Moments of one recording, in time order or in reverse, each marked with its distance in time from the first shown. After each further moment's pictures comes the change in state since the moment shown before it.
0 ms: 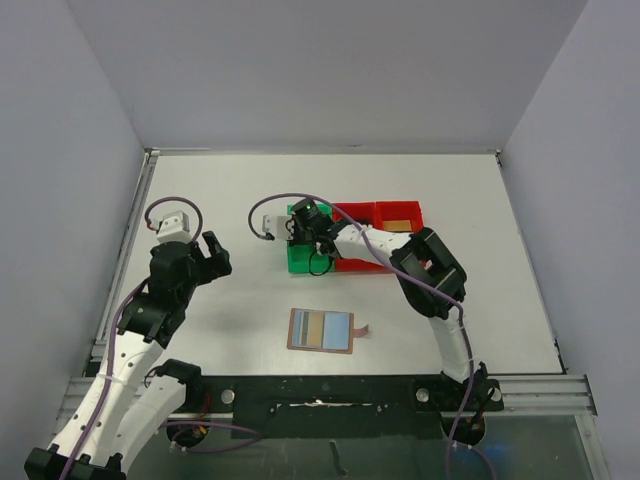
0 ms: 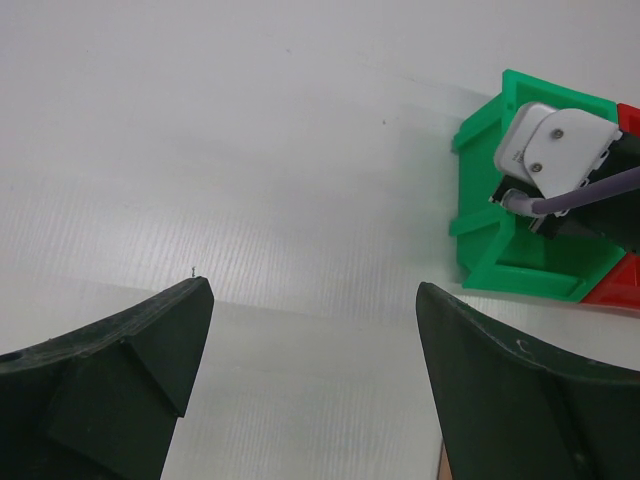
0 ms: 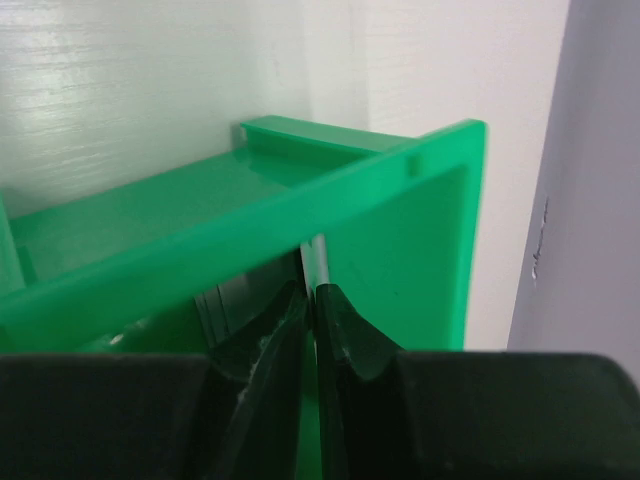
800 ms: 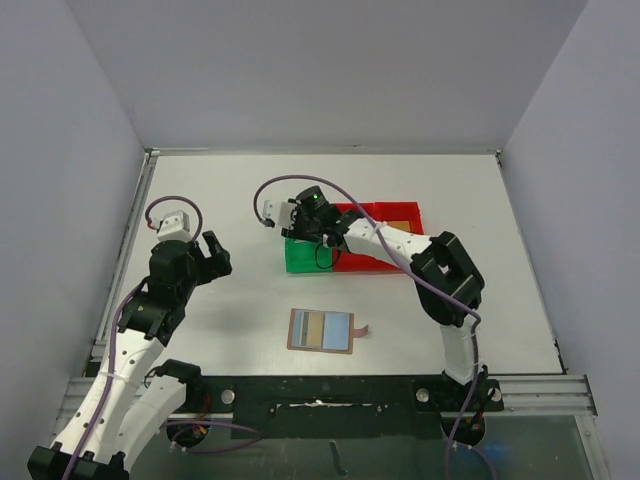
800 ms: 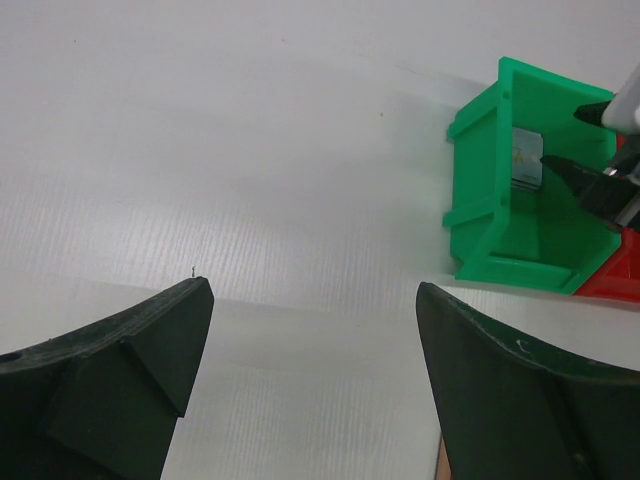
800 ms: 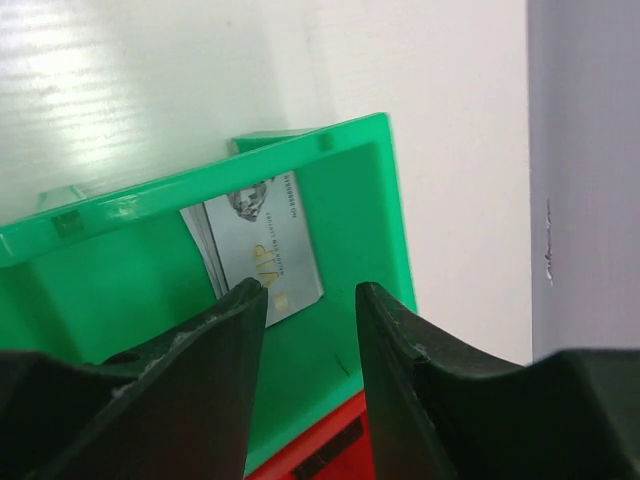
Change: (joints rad) left arm 0.027 0.016 0.000 0.001 0.047 0.004; right arm -0.014 -0.076 0.010 -0.073 -0.100 0.103
